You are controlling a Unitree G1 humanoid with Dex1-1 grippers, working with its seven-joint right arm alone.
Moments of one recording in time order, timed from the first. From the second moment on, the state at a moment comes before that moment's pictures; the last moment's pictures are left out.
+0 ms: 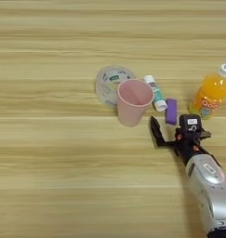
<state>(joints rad) 0.07 -0.13 -0.09 0.08 0.10 0.07 0.19</state>
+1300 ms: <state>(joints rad) 0.05 -0.13 -0.11 0.09 0.11 0.10 0.18</state>
